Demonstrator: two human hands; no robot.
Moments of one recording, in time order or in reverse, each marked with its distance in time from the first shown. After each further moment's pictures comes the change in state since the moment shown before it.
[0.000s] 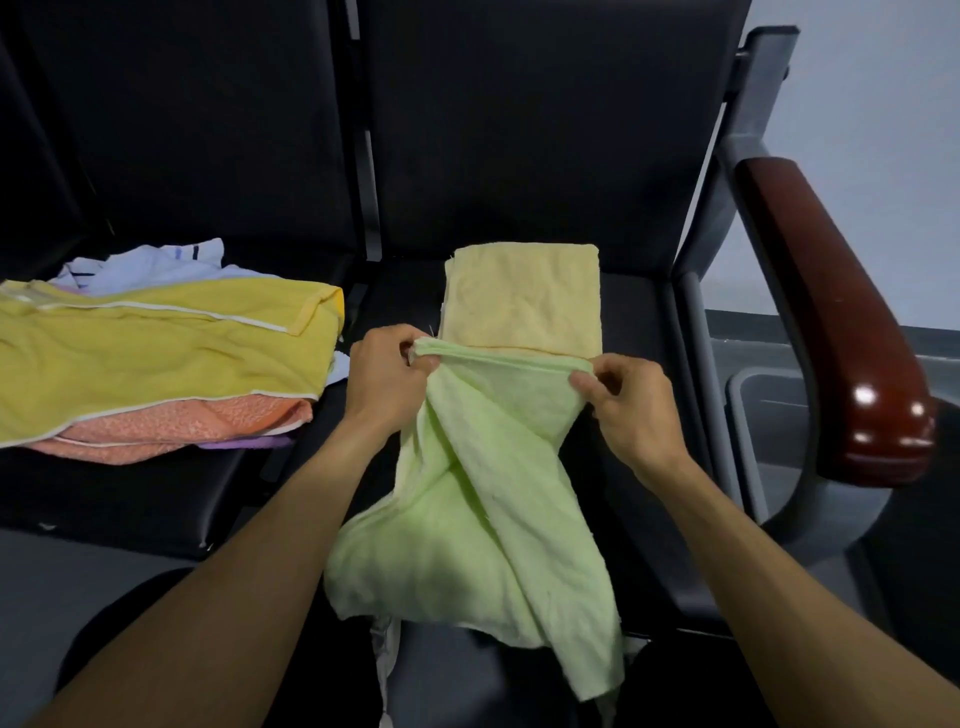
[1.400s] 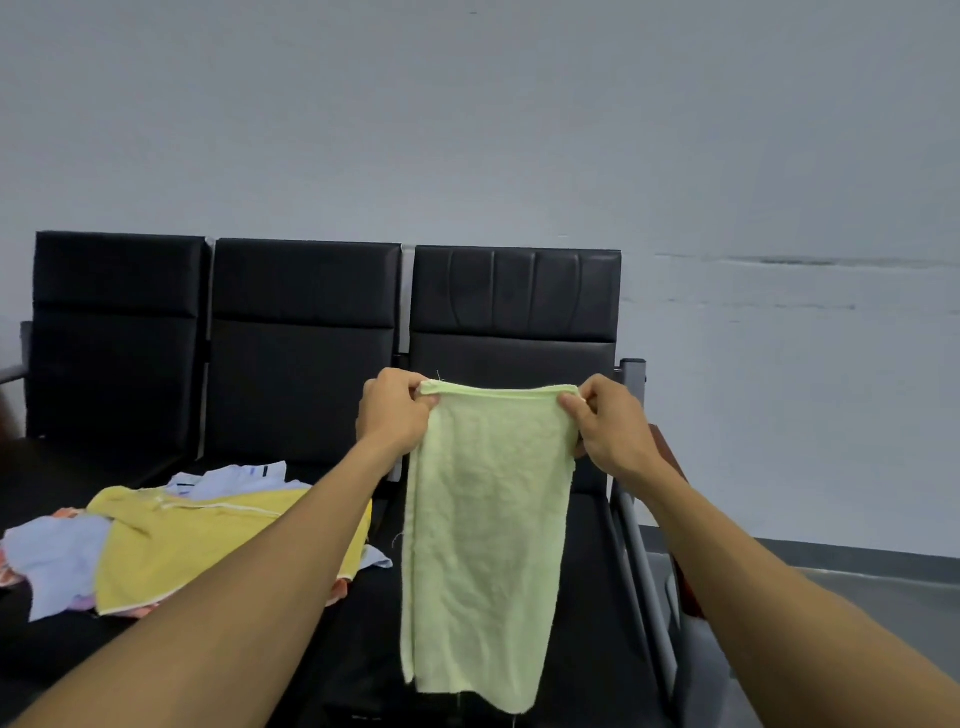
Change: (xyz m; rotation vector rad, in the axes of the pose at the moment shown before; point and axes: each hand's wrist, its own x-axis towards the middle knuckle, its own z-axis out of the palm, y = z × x) left_hand -0.049 0.188 -0.164 -0.063 0.206 0.261; right_hand -0.051 -0.221 -0.130 -0.082 0.190 -0.327
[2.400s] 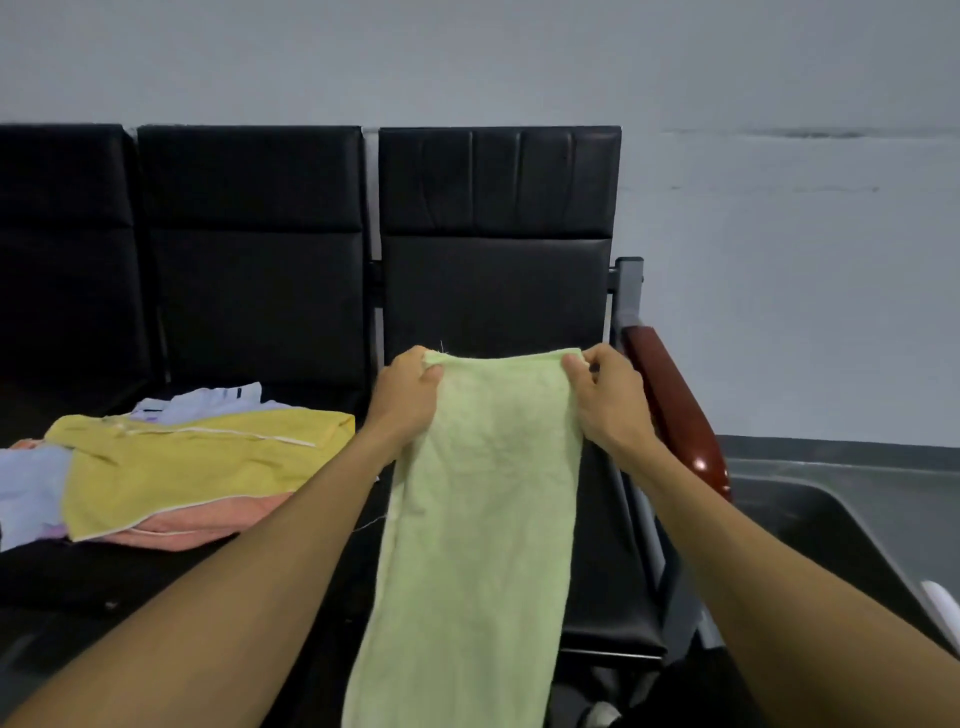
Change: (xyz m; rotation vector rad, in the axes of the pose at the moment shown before) left_hand -0.032 -0.053 0.074 0.060 -0.183 -0.074; right_hand -0.027 0.075 0.042 0.039 0.083 0.163
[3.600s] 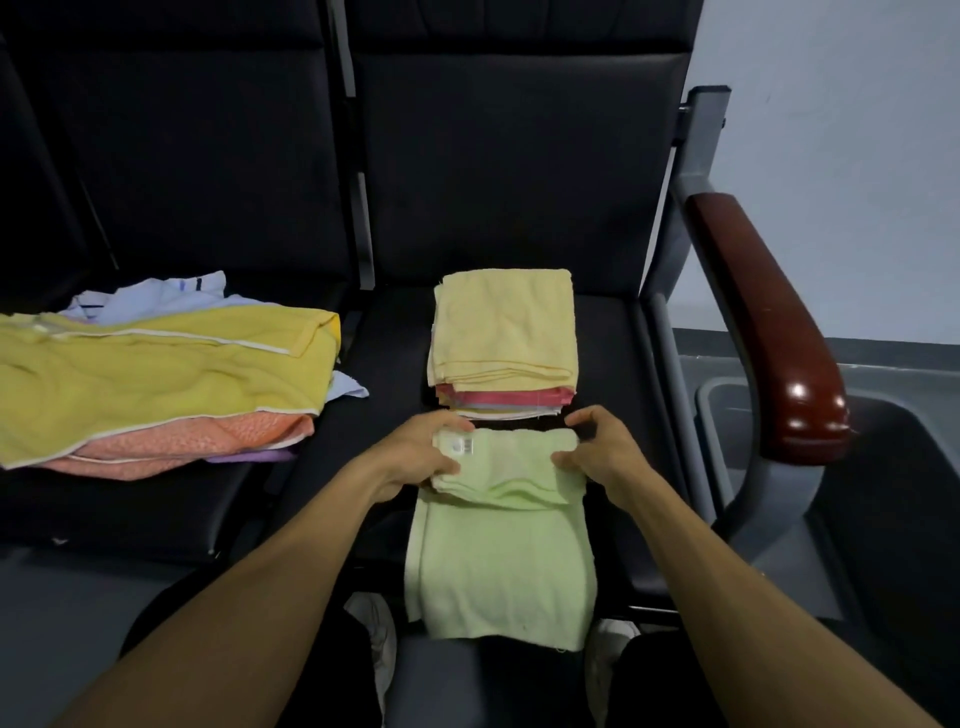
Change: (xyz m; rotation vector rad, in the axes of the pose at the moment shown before) left_hand -0.014 -0.168 0.104 -0.181 -0.689 -0.451; right_hand -0.033 0.177 0.105 0.080 -0.416 0.676
